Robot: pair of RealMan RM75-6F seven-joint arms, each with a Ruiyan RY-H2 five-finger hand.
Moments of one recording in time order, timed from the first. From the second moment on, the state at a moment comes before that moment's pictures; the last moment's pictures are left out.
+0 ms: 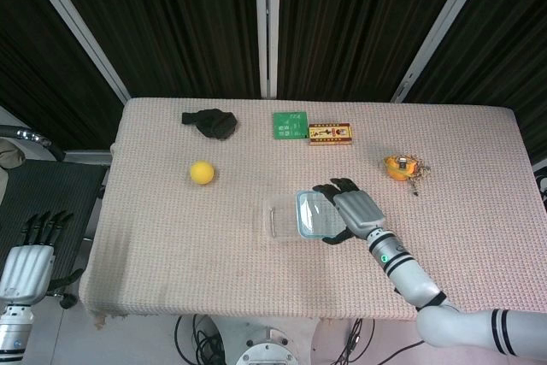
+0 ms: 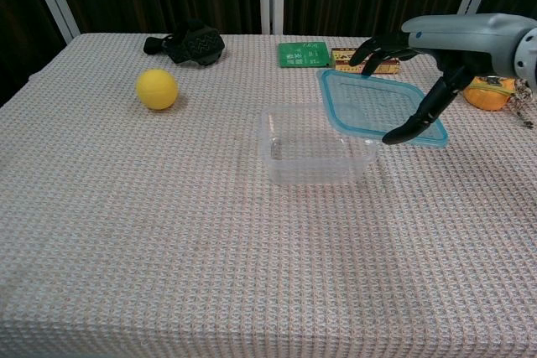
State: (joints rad) left arm -0.06 -1.17 0.00 -1.57 1.53 1.49 0.07; right arm 0.78 -1.28 0.19 -1.96 -0.71 0.93 -0.50
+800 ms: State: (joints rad) left arm -0.06 -1.20 0.00 -1.49 1.54 1.50 -0.01; right arm 1.06 -1.55 0.20 -1.88 -0.35 1.15 -0.81
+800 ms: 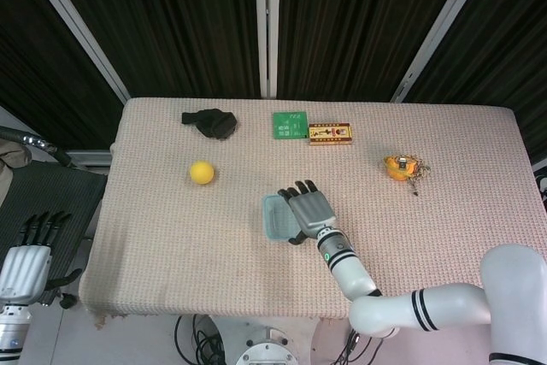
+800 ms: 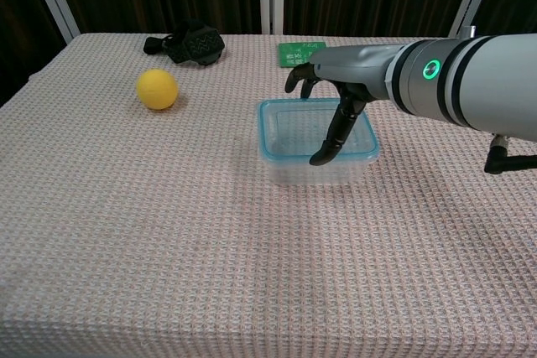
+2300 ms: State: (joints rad) left arm -0.06 -1.21 0.00 -1.47 1.54 1.49 -0.03; right arm 1.04 -1.57 0.15 -1.84 -0.42 1.13 -0.76
